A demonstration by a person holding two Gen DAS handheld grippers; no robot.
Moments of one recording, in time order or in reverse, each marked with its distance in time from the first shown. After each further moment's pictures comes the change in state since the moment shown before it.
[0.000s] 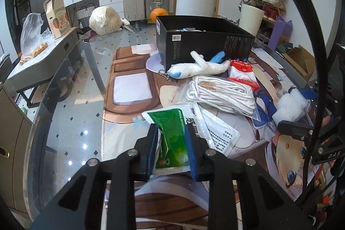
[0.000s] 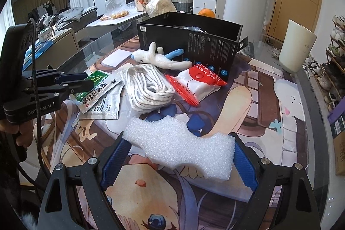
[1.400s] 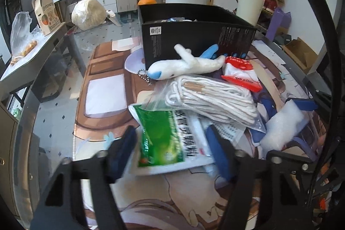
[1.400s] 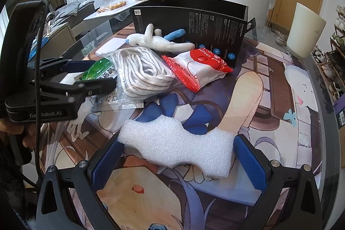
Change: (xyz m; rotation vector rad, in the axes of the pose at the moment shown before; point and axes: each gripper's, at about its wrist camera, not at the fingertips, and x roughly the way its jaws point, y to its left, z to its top) left arm 0.041 -0.019 0.021 0.023 0.075 -0.039; right arm 0.024 0.002 0.000 0.038 0.091 0.021
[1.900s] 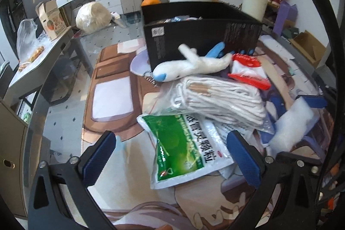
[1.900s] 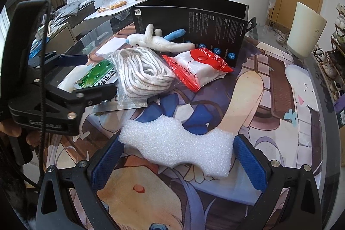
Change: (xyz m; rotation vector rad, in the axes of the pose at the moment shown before) left arm 0.006 -0.005 0.004 0.026 0.024 0.092; right arm -0.001 -0.001 0.000 0.001 0.007 0.009
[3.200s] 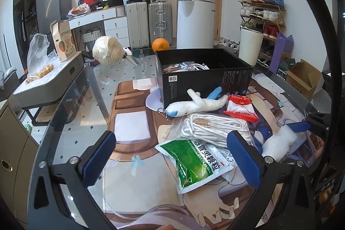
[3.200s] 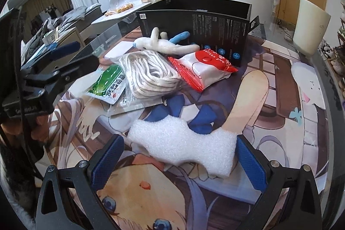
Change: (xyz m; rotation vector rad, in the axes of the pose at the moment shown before) left arm -0.051 0.014 -0.008 -0.043 -0.274 -0.013; right arm -0.003 -0.005 0.002 0.029 -0.007 0.074
